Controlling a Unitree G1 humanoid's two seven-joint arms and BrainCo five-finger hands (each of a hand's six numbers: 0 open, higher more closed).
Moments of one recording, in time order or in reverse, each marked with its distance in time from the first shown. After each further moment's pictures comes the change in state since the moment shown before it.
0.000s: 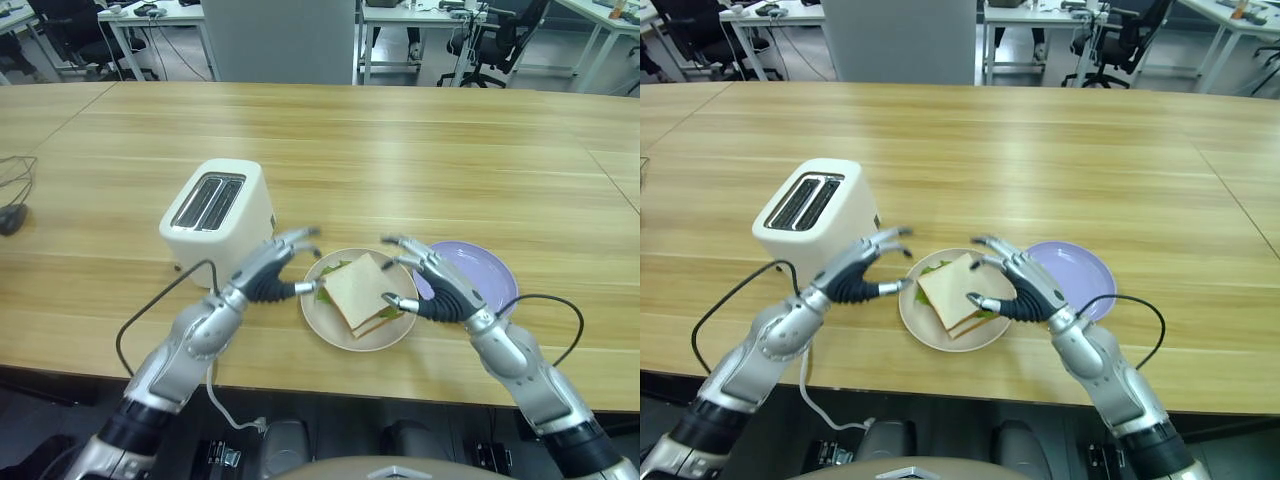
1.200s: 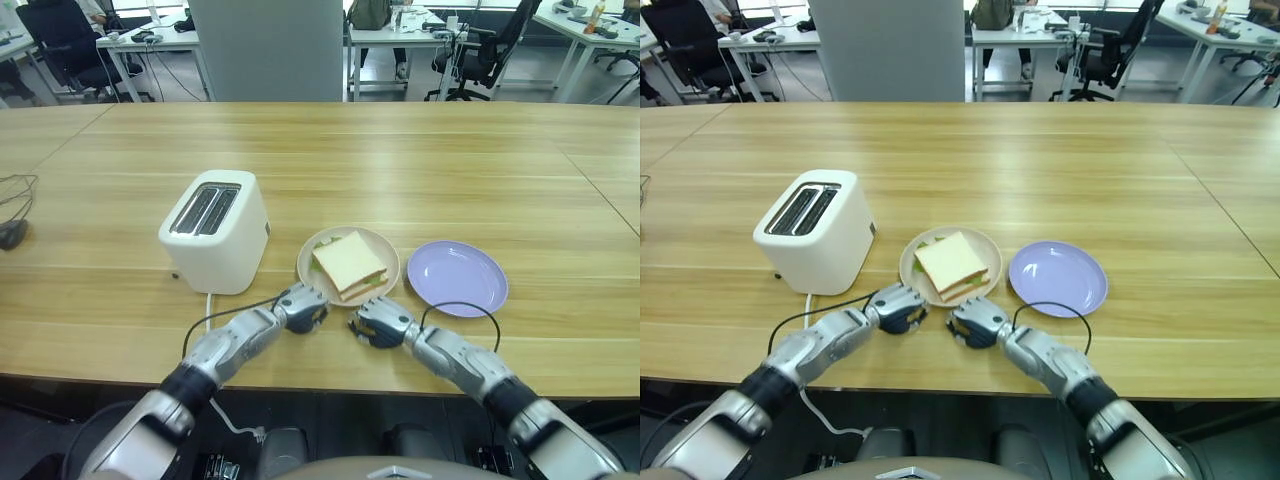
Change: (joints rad) left arm -0.529 -0.180 -0.371 0.820 0.827 0.098 0.359; right arm -0.562 0.251 0.366 0.933 -0.667 0.025 -0.416
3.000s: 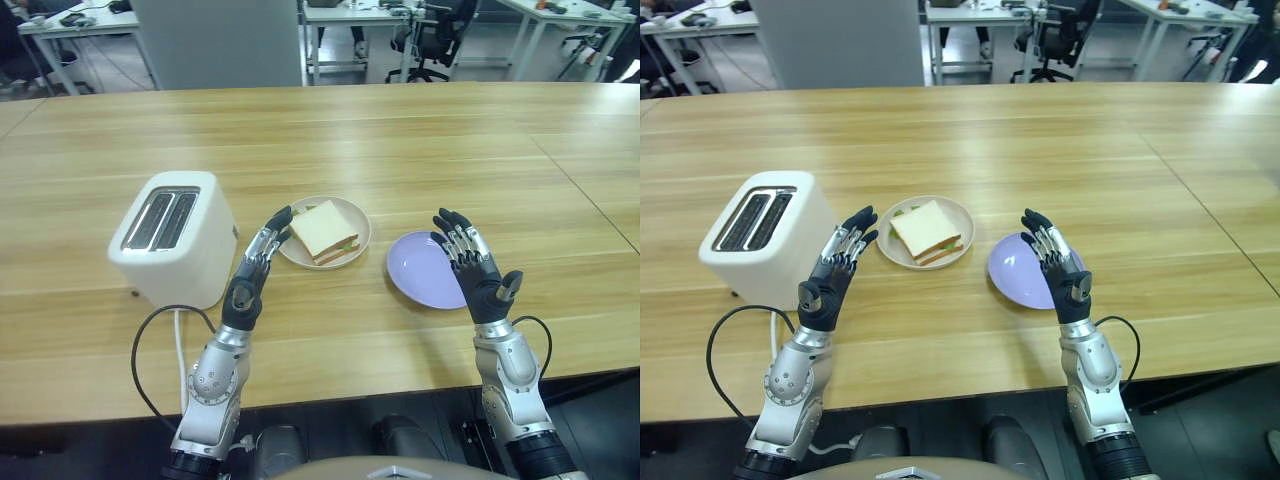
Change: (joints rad) left arm 0.644 -0.250 0.481 -0.771 -1.269 -0.347 -0.253; right arm 0.543 0.050 -0.491 -0.697 1.321 -0.272 0.553
